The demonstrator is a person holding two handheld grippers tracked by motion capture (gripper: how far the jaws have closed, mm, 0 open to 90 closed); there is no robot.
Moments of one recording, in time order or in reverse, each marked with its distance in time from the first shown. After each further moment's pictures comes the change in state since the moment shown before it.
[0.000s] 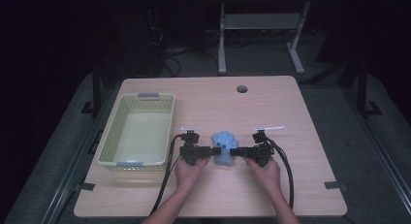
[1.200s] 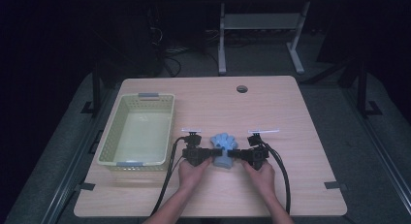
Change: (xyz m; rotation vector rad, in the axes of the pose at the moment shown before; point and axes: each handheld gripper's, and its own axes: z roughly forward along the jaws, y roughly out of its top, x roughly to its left) left arm 0.003 -0.005 0.010 0.009 -0.111 -0.057; right arm 0.013 -0.008 0.011 -0.030 -0.002 -0.022
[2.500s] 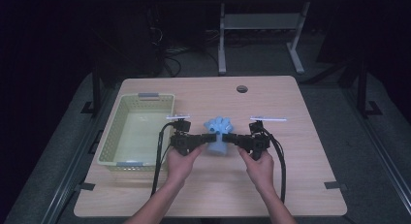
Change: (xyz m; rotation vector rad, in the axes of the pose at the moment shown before) left arm -0.039 0.035 -0.067 -0.124 -0.052 0.121; right arm 0.054 0.034 -0.040 -0.175 0.104 -0.066
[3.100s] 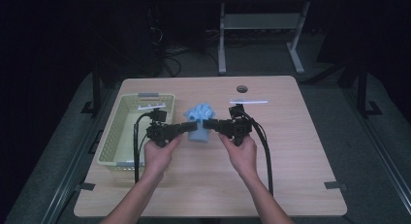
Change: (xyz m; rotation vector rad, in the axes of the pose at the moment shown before) left arm 0.008 0.027 -0.062 -0.082 0.014 0.013; right arm 0.055 0.044 0.026 -0.003 0.044 -0.091
